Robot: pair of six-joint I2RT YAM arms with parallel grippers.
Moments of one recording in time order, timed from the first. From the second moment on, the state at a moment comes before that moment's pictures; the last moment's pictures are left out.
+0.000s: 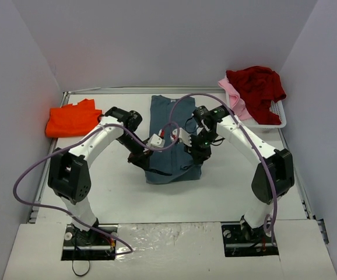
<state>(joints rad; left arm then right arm) -0.47 1.74 1.51 -1.40 0.83 1.23 0.52 1.72 1.49 -1.26 -0.49 -0.97</state>
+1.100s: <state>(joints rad) -0.35 2.13 2.07 -1.40 0.79 1.31 0.39 2.04 1.90 -1.29 -0.48 -1.07</state>
